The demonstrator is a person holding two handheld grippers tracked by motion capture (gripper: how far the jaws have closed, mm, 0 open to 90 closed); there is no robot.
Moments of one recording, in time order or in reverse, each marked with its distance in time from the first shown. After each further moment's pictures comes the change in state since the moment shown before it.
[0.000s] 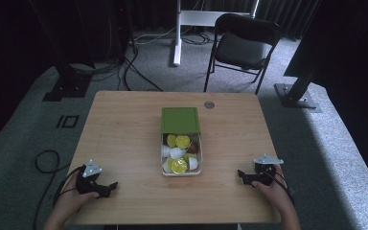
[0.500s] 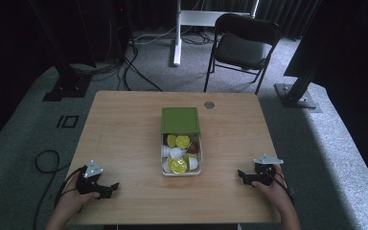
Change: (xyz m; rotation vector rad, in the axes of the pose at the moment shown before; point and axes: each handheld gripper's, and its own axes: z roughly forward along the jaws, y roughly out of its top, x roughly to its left) left arm -0.007 0.003 -0.001 -0.006 -0.007 -0.006; right arm 0.000 0.000 0.000 0.000 0.000 0.000
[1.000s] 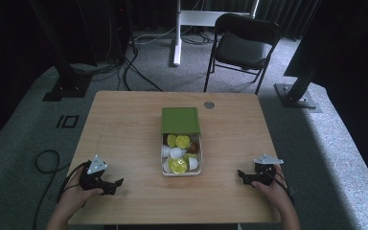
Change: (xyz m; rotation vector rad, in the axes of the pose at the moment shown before) left arm -0.011 0.027 -0.010 -0.035 -0.011 0.056; right arm 0.000 0.000 0.000 0.000 0.000 0.000
